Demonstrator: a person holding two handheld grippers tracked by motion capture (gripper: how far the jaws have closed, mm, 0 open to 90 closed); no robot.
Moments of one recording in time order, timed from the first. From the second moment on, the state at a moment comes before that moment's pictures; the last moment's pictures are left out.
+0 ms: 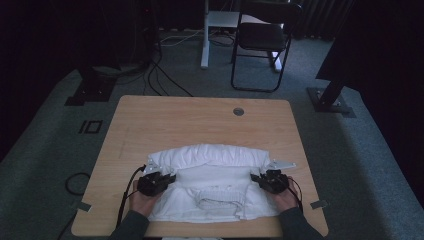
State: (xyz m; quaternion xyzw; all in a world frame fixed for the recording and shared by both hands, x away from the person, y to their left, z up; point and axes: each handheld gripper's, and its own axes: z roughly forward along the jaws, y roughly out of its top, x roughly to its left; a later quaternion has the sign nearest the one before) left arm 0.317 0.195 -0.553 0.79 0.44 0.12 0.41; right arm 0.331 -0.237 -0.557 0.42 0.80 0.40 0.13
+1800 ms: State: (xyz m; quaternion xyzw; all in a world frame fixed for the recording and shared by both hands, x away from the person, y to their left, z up) left arm 0.338 0.231 -0.452 0.69 0.40 0.13 0.59; right arm 0.344 -0.254 -0.464 0.40 0.72 0.52 0.21
